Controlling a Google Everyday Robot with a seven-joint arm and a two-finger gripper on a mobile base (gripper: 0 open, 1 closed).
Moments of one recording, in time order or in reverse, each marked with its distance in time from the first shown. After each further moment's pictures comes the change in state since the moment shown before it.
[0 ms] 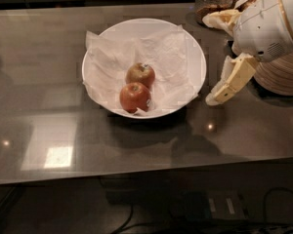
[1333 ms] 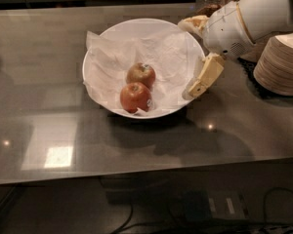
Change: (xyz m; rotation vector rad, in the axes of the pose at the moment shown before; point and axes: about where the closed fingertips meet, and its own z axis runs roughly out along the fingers) arm -0.005 -0.023 0.056 -0.063 -0.032 -0.018
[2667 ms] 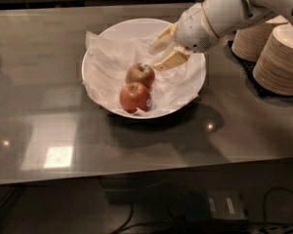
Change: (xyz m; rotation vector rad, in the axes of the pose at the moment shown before) arm -0.007 -0.041 0.063 -0.078 -0.050 -0.068
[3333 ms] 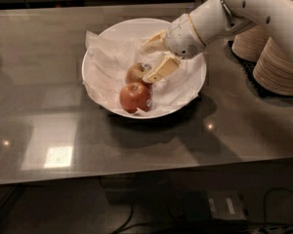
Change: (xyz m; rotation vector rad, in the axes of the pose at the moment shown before) arm 0.004 -0.003 0.038 -0.076 -0.066 0.017
